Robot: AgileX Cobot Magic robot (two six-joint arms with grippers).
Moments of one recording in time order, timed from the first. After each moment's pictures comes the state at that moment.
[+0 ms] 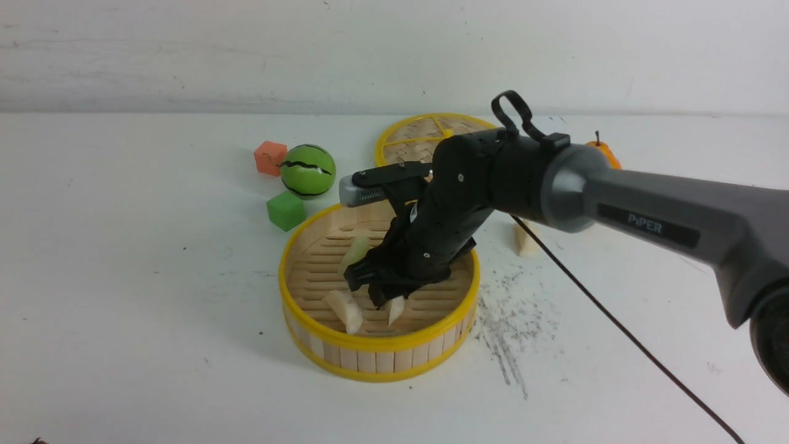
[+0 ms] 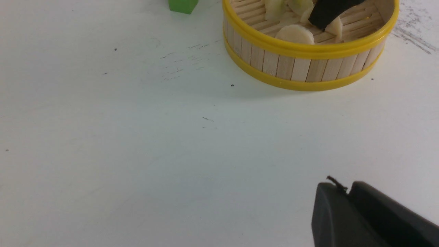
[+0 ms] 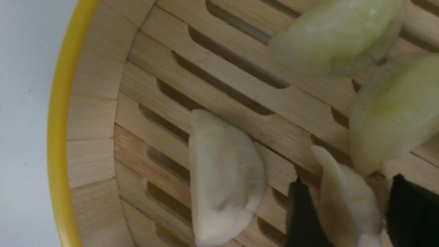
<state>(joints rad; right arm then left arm) 0.59 2.18 -1.77 0.25 0.75 0.01 -0.55 0.28 -0.37 0.21 0.68 -0.21</state>
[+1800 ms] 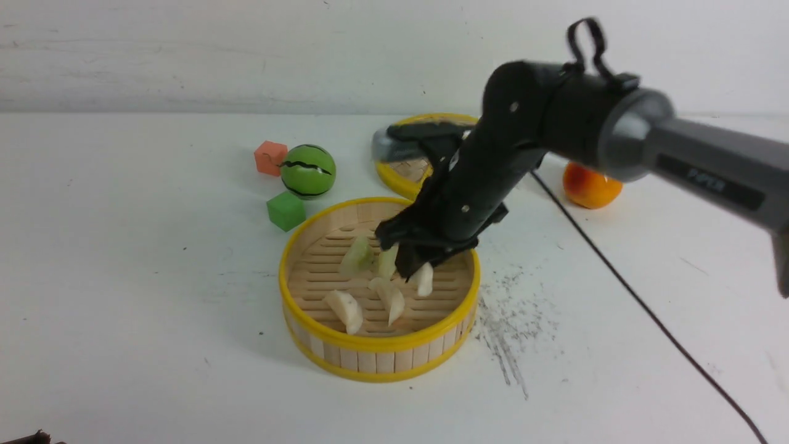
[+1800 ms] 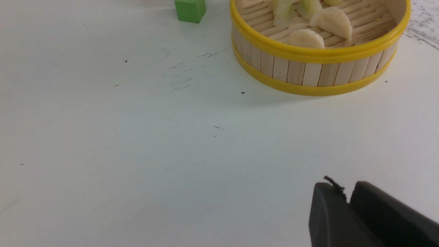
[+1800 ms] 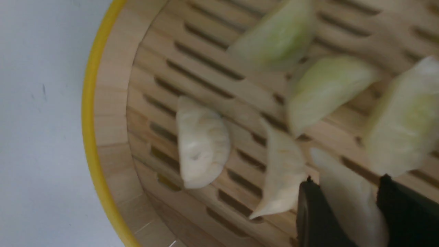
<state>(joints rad) 0.52 2.14 -1.84 0.32 0.94 -0.07 -0.55 0.28 -0.34 0.26 0.63 -0.21</state>
